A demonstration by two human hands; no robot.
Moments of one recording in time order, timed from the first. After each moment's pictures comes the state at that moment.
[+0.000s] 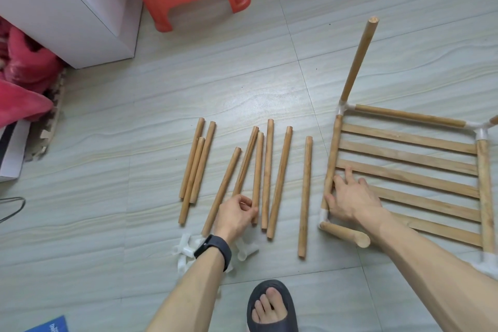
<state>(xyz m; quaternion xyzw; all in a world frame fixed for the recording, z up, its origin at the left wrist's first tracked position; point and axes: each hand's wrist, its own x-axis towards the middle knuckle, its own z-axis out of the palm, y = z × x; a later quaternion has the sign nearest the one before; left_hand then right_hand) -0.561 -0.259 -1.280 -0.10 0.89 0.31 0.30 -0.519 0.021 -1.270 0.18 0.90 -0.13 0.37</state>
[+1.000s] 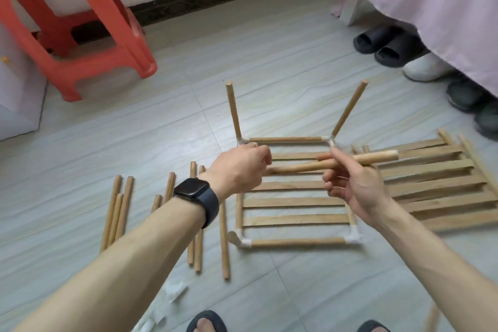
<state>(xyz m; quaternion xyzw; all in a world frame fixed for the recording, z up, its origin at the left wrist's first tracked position) -0.579 -0.021 -1.068 0.44 0.87 0.10 0.20 -0.403 0.155 -1.088 0.36 0.52 -0.77 -0.08</state>
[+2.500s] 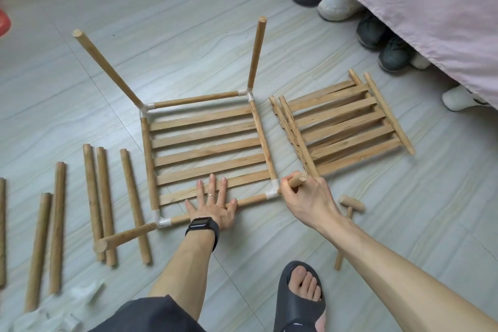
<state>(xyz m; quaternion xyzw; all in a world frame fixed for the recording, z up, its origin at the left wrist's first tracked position) -0.422 0.033 -1.290 0.29 0.83 -0.08 0.47 -0.269 0.189 -1.180 0.42 0.86 -0.30 0.04</state>
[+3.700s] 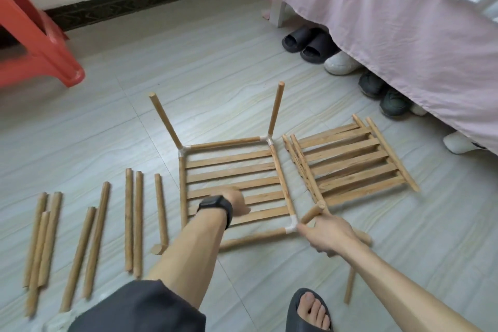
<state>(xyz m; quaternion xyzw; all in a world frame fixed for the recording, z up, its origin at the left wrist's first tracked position) -0.463 0.075 -1.157 0.42 0.79 -0.14 0.42 -0.248 0.182 -1.121 0.46 0.80 -0.27 0.27</state>
